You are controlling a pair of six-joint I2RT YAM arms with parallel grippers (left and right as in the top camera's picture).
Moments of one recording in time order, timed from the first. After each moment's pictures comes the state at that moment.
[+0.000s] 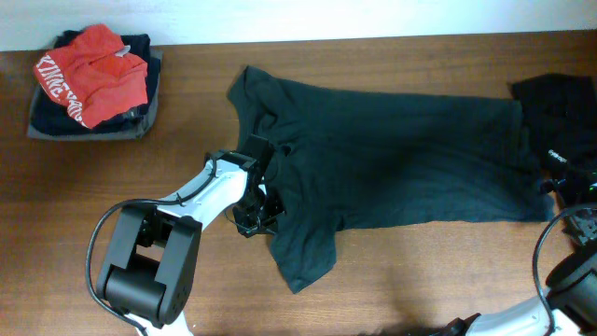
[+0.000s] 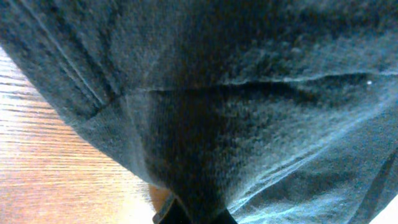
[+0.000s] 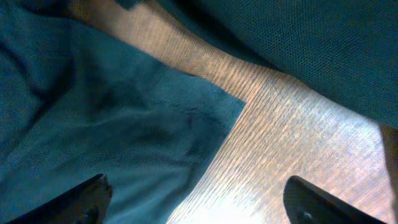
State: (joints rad) left arm -0.40 1.90 1.14 -0.87 0.36 -0.70; right arm -0.85 1.87 1.33 -0.91 -0.16 0.29
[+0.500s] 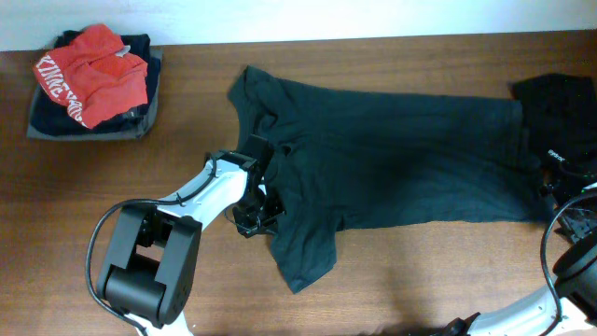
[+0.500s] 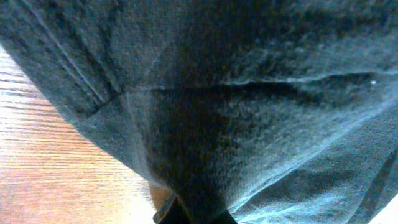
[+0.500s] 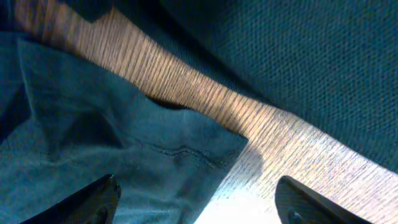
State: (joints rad) left arm -0.40 1.90 1.14 -0.88 0.36 -0.70; right arm -0.85 1.97 1.33 -0.83 -0.15 0.29
